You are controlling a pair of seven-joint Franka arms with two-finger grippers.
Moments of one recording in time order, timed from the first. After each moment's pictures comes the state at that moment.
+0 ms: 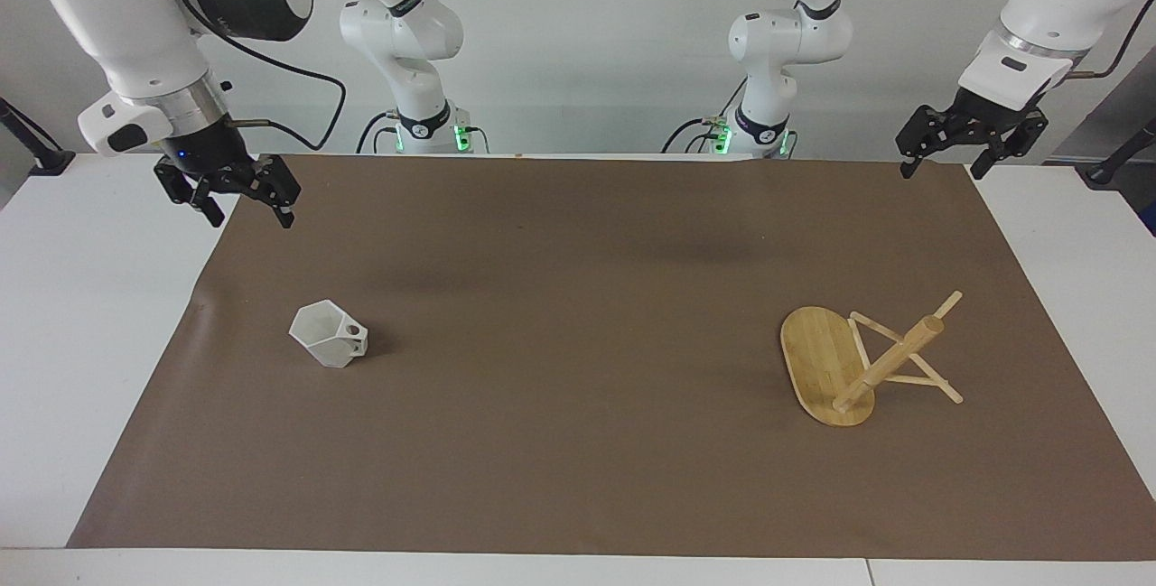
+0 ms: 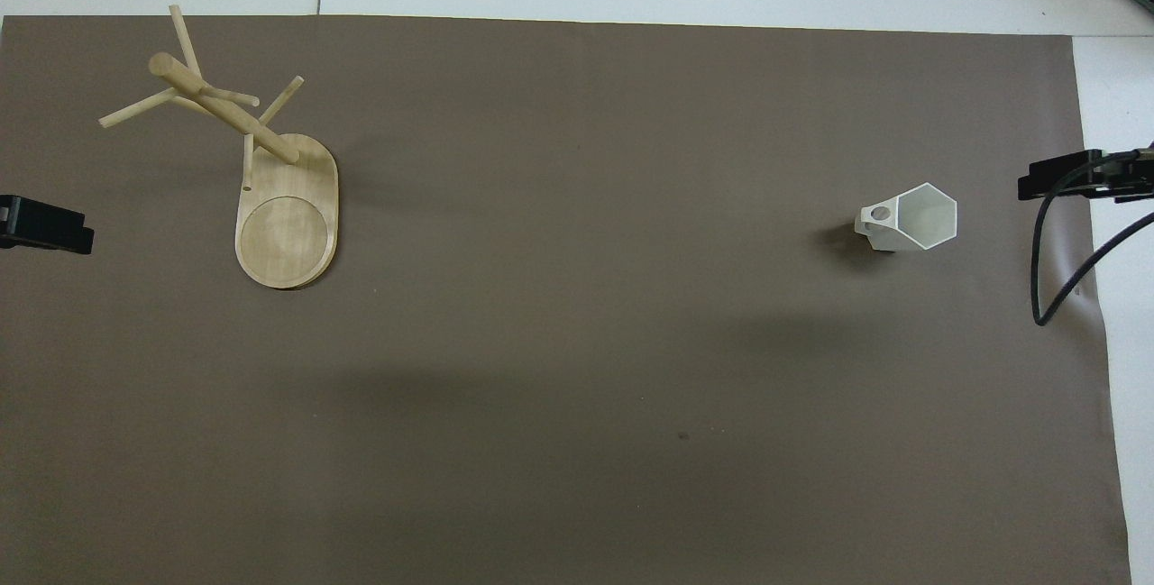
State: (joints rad) left arm -0.01 -0.05 -0.02 -1.58 0.03 1.54 0.08; right arm -0.14 0.05 0.03 -1.63 0.02 1.78 -0.08
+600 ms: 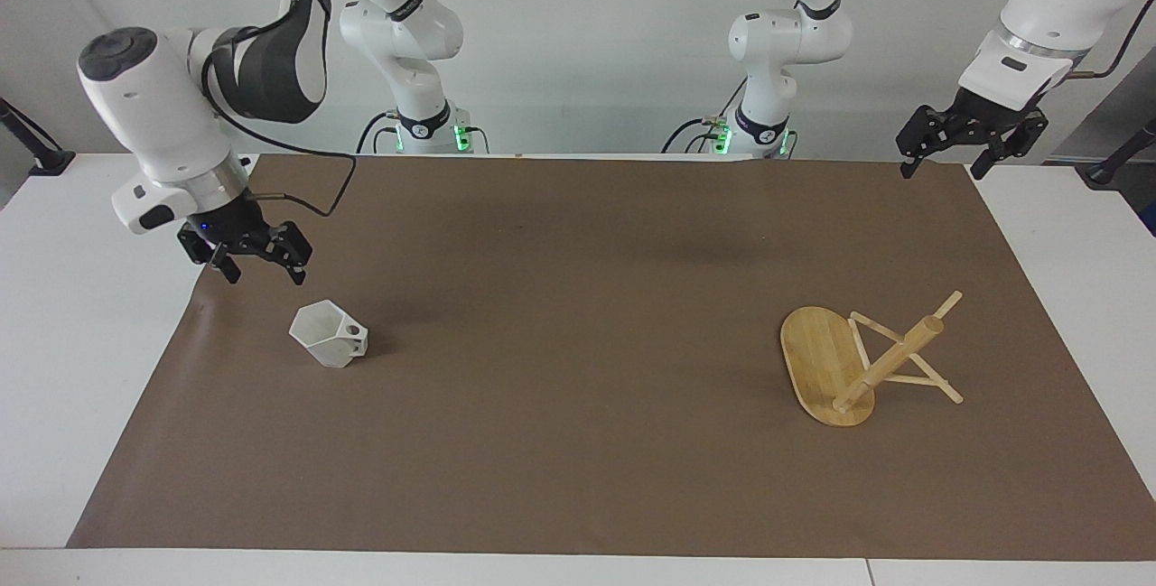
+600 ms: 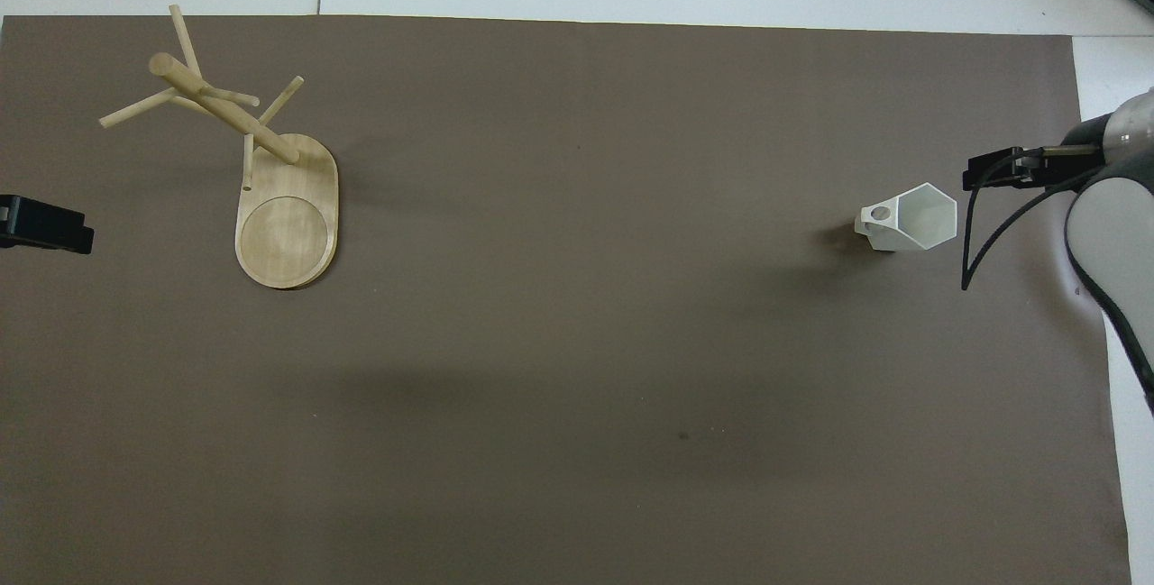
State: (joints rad) left arm -0.01 -0.05 -0.02 -1.58 0.03 1.54 0.08; right arm -0.15 0.17 0.02 -1.73 0.02 2.00 -0.10
